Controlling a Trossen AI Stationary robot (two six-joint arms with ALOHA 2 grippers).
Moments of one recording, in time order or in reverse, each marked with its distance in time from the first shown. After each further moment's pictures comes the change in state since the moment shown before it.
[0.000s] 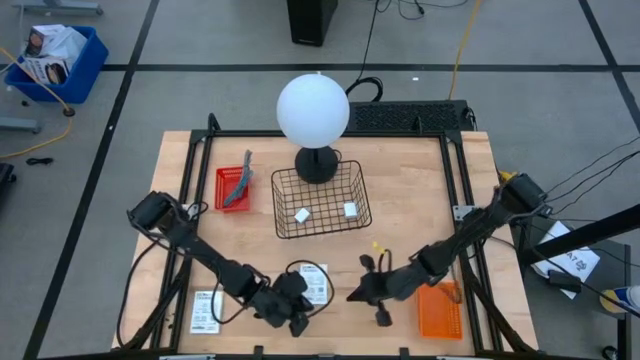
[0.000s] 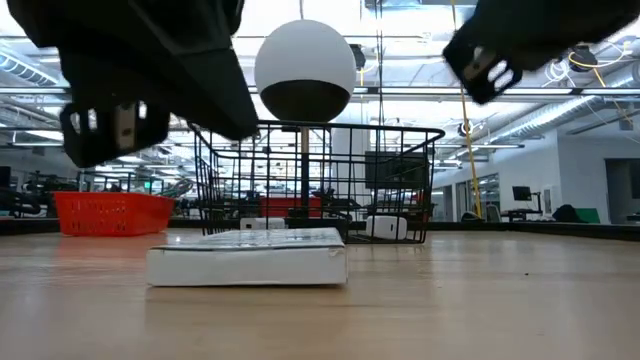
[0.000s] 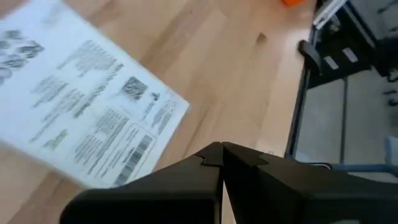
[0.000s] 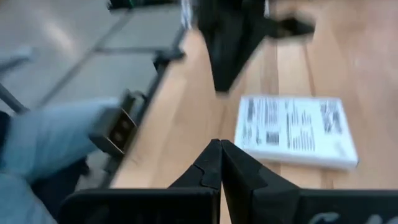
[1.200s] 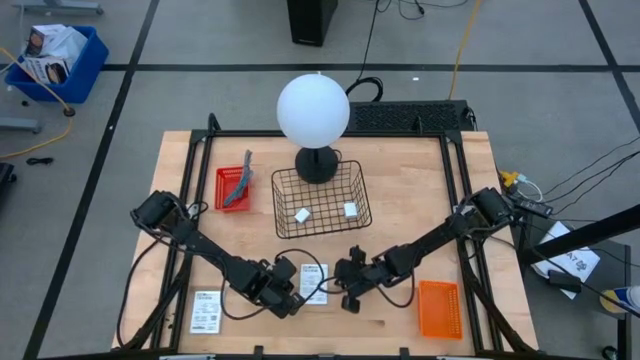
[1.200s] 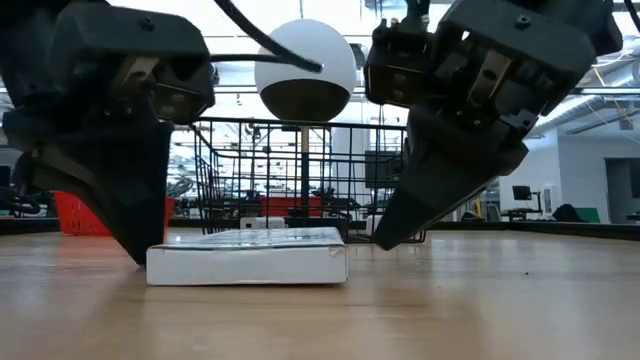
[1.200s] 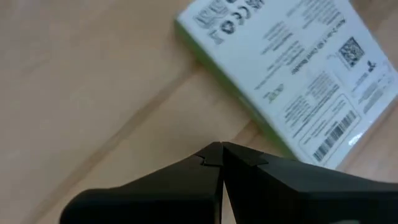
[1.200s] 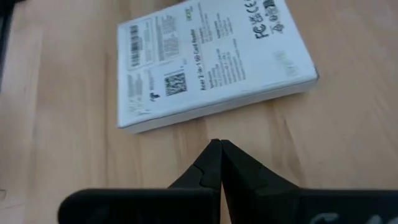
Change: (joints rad) left arm 0.045 0.015 0.002 -0.451 0.020 -0.225; right arm -0.143 0.291 0.233 -0.323 -0.033 0.306
